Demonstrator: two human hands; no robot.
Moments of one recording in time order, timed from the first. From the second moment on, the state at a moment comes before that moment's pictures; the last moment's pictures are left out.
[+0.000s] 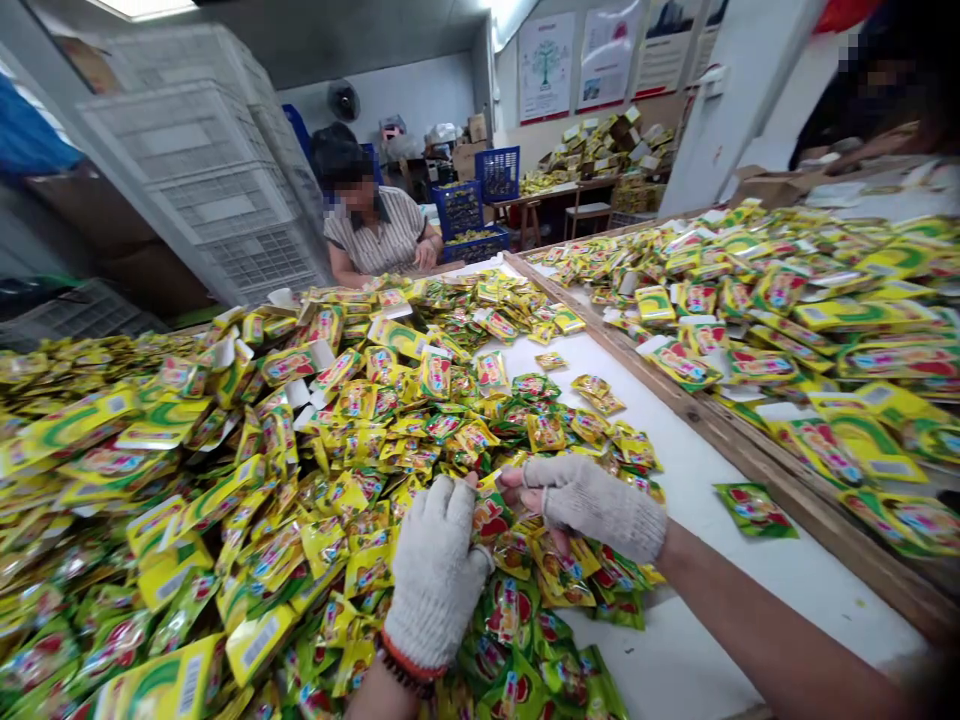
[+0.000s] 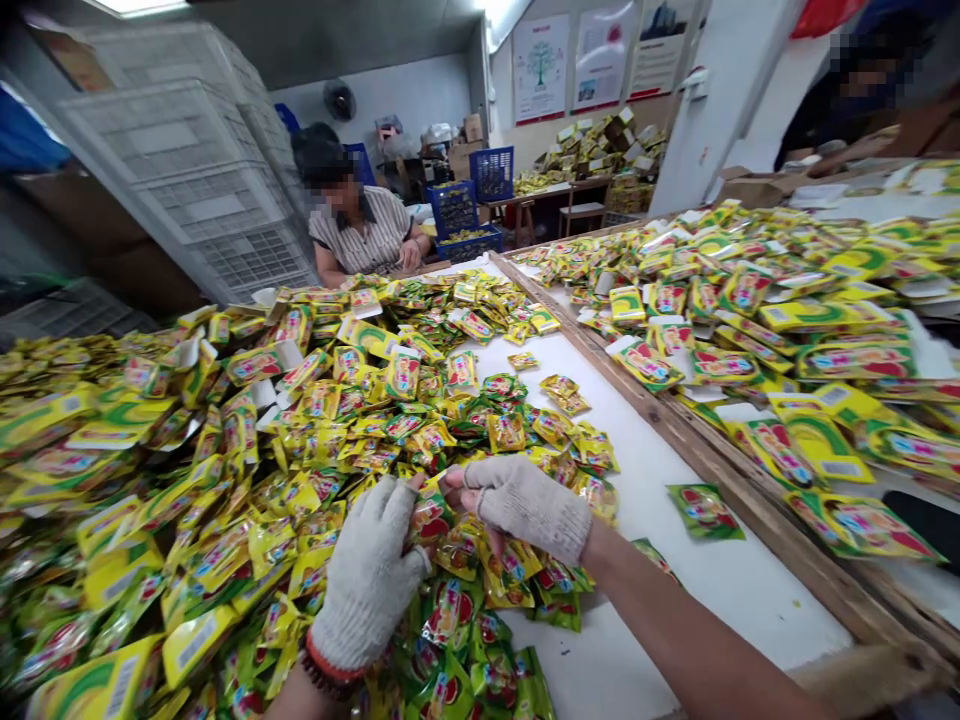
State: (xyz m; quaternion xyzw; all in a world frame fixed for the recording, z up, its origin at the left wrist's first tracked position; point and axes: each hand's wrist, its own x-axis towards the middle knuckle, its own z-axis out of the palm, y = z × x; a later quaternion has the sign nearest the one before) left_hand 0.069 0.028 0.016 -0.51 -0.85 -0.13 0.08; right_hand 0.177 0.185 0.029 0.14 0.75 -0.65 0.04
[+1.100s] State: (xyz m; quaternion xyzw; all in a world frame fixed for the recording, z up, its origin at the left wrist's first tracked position) left_hand 0.026 -0.045 0.044 -0.44 -0.86 -0.24 0.04; right_hand 0.186 0.231 0.040 0.23 0.66 -0.64 -0.33
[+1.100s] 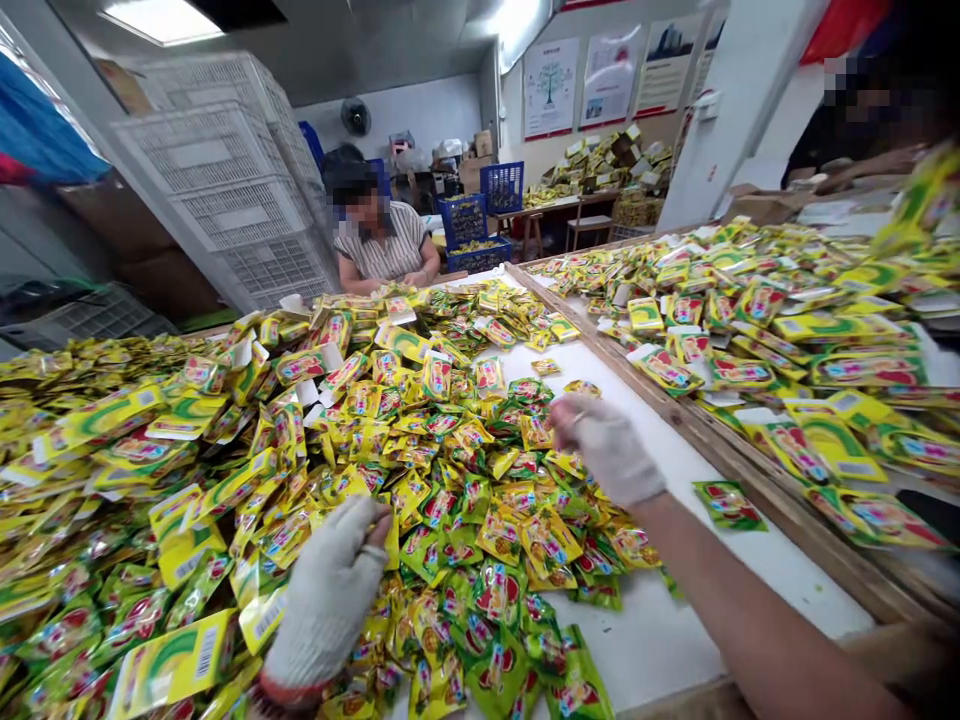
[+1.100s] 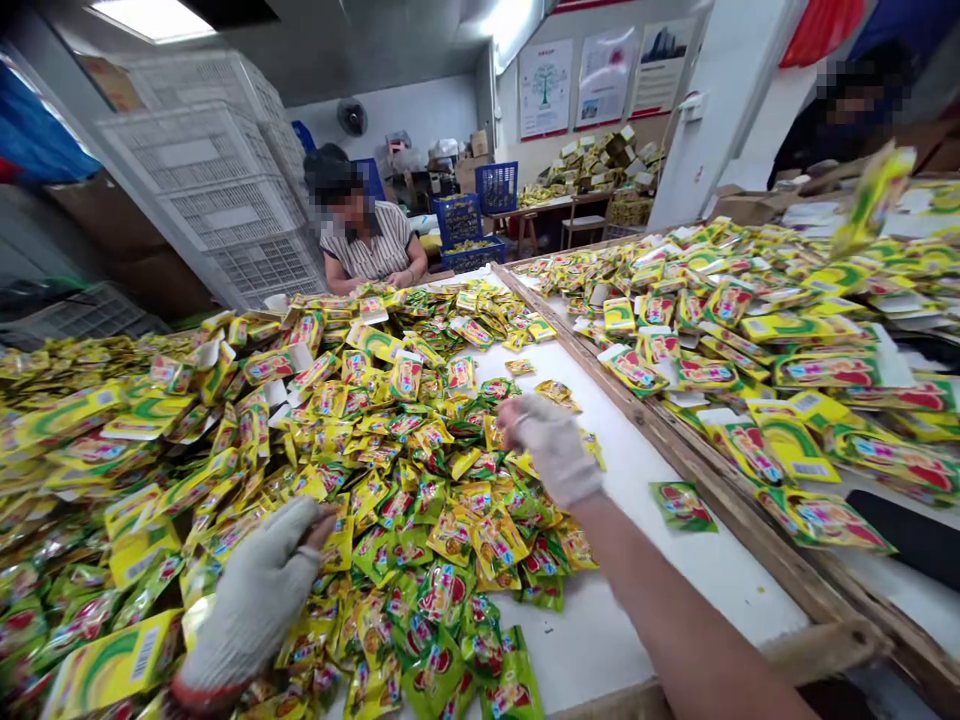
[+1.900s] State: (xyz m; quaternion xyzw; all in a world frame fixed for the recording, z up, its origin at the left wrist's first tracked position) left_hand 0.071 0.037 0.020 -0.55 -0.81 -0.21 -0.02; right_hand 0.162 0.218 0.009 0.23 0.88 -0.36 -0.21
